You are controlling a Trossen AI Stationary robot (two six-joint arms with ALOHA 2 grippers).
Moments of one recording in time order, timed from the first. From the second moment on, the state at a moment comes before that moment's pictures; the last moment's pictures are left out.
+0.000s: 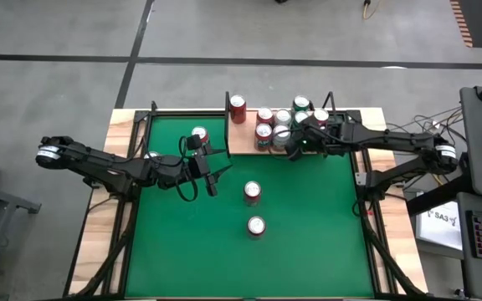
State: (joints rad) left arm -0.14 1.20 0.76 0.32 -0.56 0.33; right arm -0.25 1.29 1.09 -0.88 0.45 0.68
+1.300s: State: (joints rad) left arm -0.14 1.20 0.76 0.34 -0.56 0.33; right arm -0.24 1.28 1.17 -0.93 0.46 0.60
